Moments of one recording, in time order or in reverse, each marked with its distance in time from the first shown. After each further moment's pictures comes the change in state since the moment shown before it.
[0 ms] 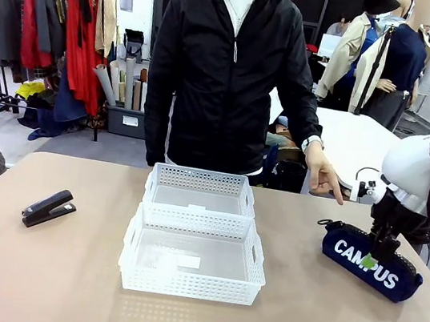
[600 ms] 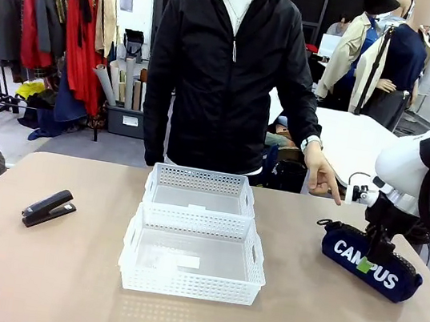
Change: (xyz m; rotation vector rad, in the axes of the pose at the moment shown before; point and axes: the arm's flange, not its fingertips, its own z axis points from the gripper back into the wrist) left arm 0.000 0.000 0.000 0.000 0.000 0.000; right arm 0.006 -0.006 -0.014 0.073 0.026 0.026
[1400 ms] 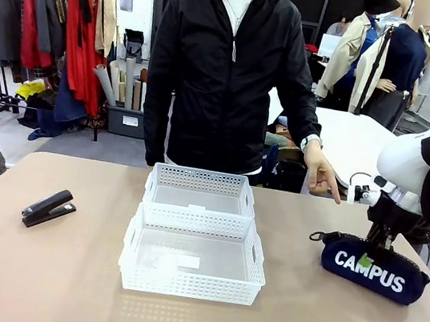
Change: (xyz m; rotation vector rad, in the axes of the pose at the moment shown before) left arm 0.000 0.000 0.000 0.000 0.000 0.000; right arm -0.003 -0.006 0.004 0.024 0.033 0.018
